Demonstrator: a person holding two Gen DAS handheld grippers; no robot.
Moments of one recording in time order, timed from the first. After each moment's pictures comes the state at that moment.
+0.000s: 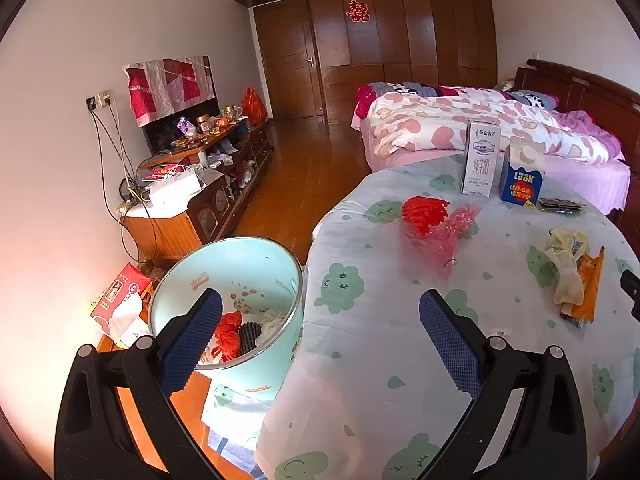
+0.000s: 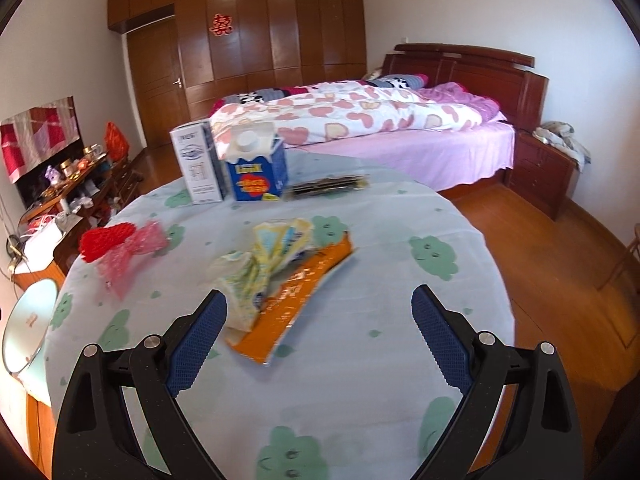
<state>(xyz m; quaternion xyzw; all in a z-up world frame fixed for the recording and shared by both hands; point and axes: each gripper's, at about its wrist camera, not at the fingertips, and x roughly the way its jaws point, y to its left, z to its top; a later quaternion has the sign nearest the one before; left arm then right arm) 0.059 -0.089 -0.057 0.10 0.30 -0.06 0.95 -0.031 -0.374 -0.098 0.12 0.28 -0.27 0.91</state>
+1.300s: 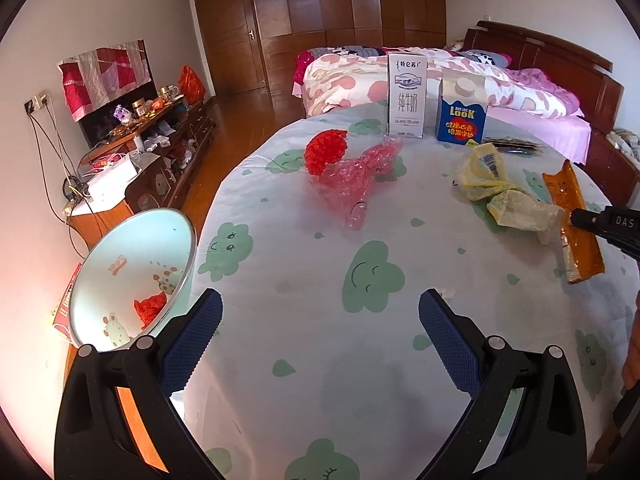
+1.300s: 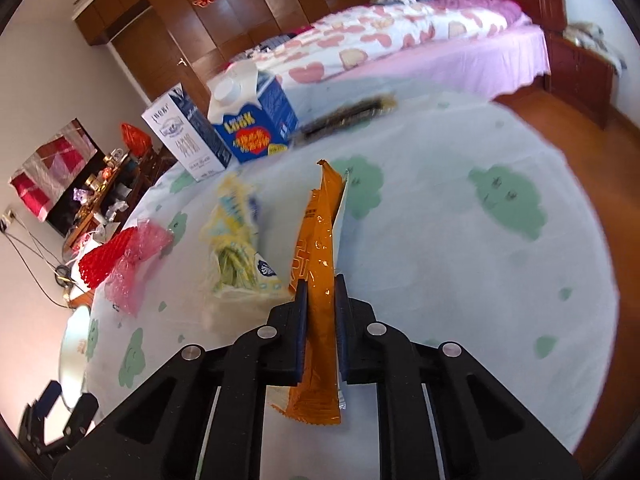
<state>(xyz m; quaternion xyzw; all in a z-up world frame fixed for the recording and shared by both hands) 0.066 -0.155 -0.108 0.12 0.36 -0.15 0.91 0.003 -0.435 -0.133 0.26 0.34 -0.18 0.89</state>
